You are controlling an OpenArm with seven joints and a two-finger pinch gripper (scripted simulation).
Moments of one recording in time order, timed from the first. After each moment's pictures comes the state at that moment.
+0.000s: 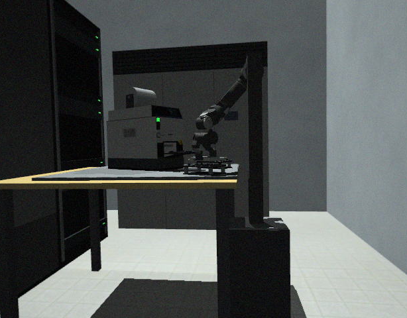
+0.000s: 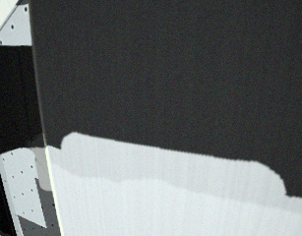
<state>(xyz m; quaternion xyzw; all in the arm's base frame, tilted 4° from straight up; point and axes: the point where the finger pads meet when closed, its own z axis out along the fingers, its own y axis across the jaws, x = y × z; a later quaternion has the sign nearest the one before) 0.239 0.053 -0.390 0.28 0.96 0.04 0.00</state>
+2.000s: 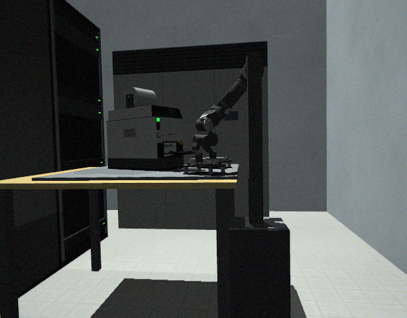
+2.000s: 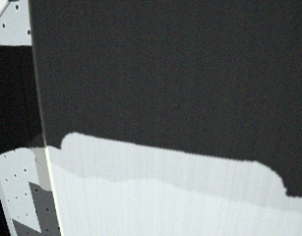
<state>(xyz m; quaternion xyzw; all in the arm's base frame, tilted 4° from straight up) 0.239 0.054 -0.398 0.28 0.96 0.04 0.00</state>
